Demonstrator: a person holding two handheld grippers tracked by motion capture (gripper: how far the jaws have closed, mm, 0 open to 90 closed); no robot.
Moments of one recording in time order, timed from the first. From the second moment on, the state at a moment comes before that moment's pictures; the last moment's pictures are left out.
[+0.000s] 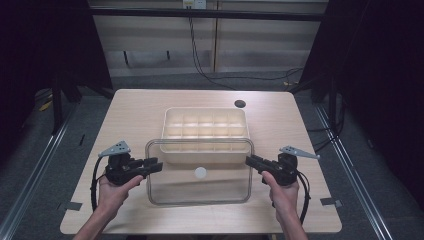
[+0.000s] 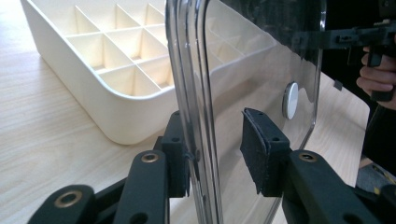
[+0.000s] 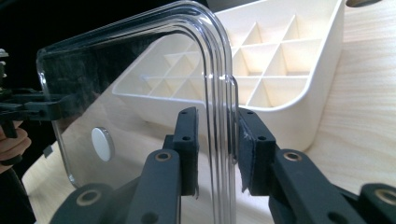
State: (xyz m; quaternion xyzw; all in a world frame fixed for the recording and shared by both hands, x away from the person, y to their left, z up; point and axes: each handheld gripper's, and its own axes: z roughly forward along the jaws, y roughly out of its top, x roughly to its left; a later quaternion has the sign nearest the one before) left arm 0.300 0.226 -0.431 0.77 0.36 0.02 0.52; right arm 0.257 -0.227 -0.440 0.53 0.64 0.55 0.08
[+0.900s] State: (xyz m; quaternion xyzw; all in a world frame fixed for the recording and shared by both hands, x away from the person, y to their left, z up) left arm 0.317 0.221 -0.405 0.77 0.35 0.03 0.53; right arm 0.277 -0.233 -0.412 0.52 0.63 0.58 0.10
